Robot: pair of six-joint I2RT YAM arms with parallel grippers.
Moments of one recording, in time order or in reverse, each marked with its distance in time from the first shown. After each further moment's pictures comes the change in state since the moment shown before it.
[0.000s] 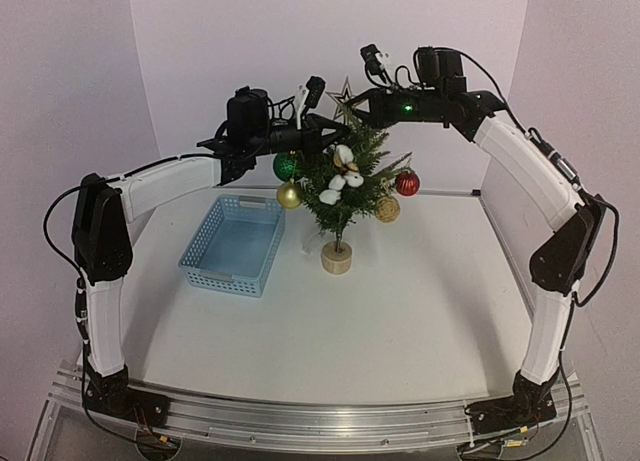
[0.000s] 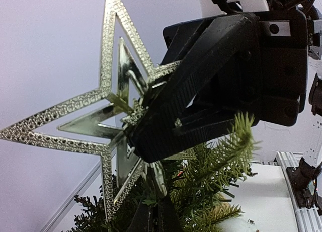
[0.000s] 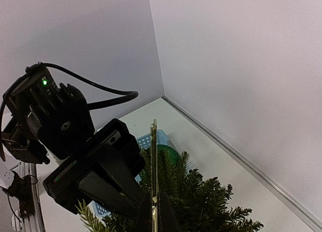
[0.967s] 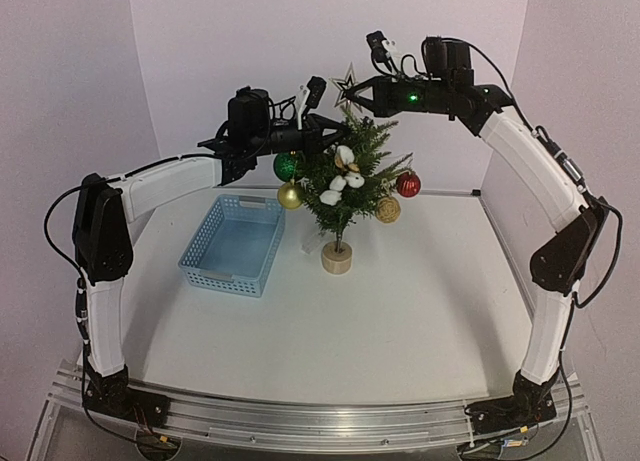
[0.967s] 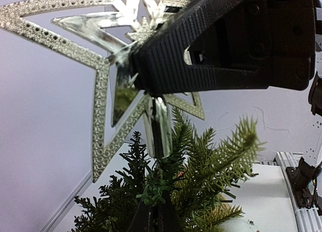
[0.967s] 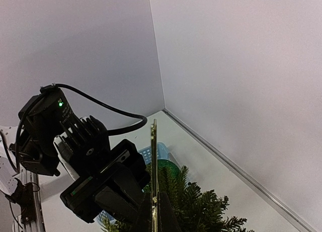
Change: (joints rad) left arm -0.002 0.003 0.004 0.000 0.000 0.000; right arm 0.000 -0.005 0.058 0.003 -0.004 0.012
